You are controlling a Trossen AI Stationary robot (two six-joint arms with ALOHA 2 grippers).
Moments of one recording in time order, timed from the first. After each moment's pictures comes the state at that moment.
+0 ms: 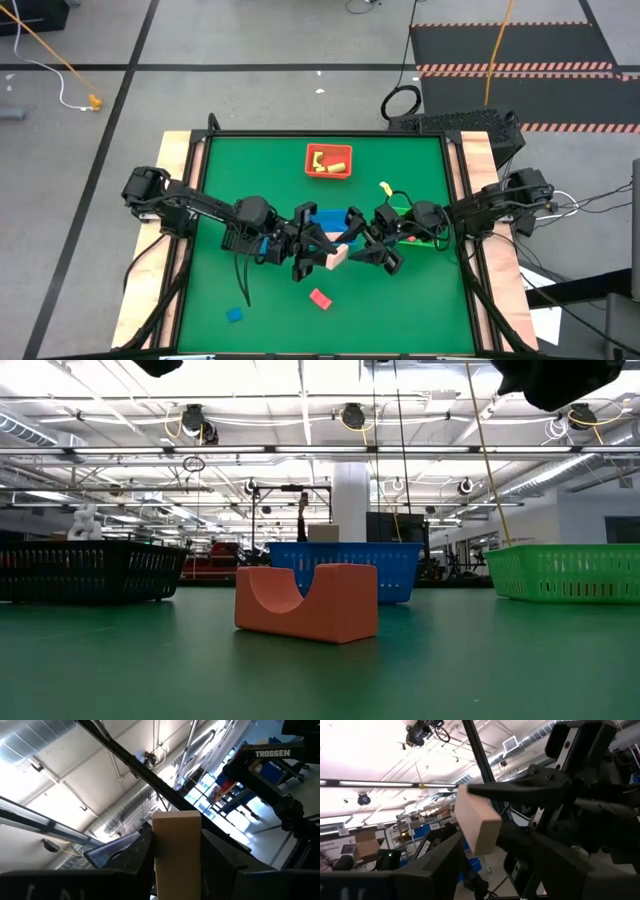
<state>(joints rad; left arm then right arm) -0.20 1.68 1.00 1.15 0.38 0.79 0.20 1.52 0.66 1.34 -0.21 0.51</state>
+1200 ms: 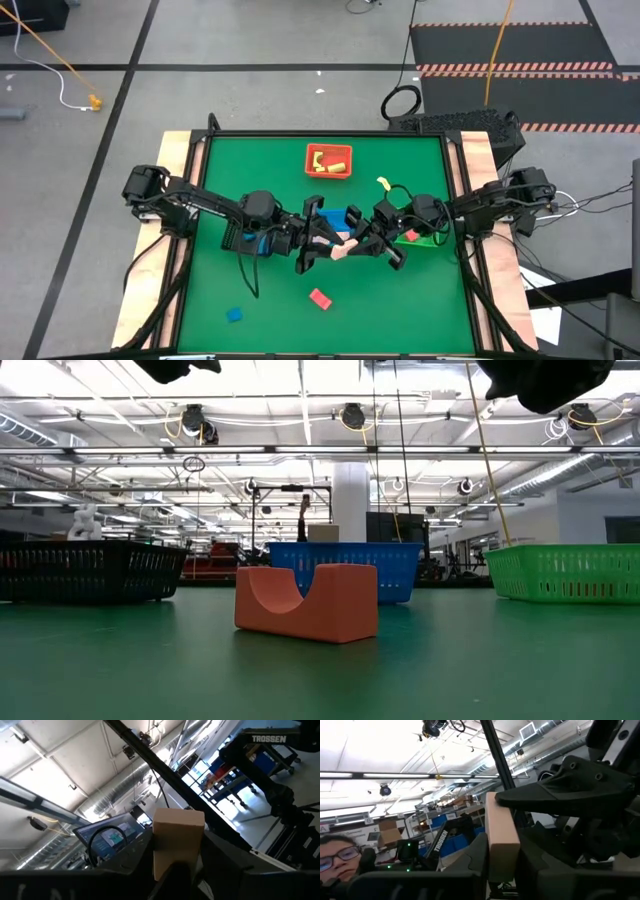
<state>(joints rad) -0.15 1.68 1.00 1.05 0.38 0.72 0.14 1.51 0.66 1.32 -0.37 0.56</state>
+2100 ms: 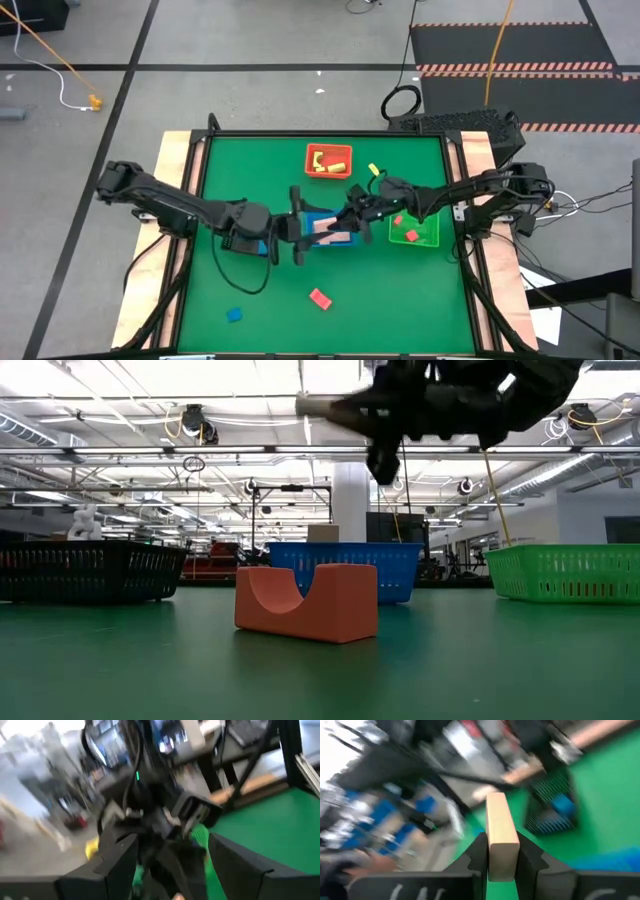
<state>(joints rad) -0.26 1.45 1.00 0.36 -0.37 0.45 -0.05 1.51 0.66 0.74 -0.38 0.60</state>
